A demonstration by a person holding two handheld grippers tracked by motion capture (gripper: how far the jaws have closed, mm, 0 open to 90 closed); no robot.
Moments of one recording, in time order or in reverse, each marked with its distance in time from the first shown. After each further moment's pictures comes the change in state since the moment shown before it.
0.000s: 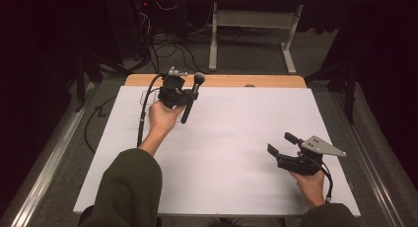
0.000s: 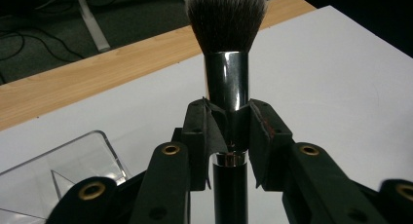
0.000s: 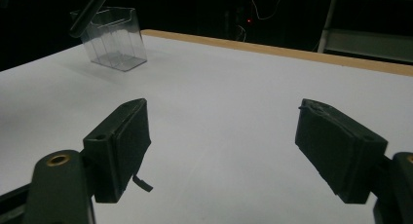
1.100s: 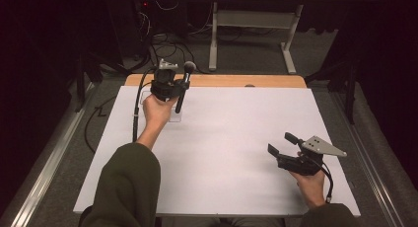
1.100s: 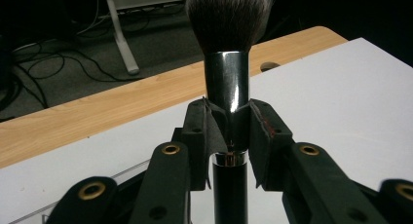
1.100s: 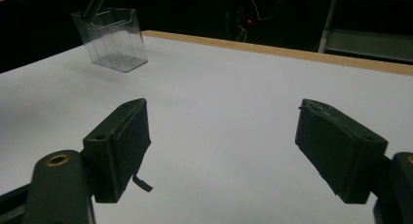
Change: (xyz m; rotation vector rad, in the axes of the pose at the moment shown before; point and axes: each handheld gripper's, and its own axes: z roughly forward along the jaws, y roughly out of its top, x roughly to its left) left arm 0.024 0.007 -0.004 -0.093 0.090 -0.018; right arm 0.000 0.000 -0.001 -0.002 0.002 0.003
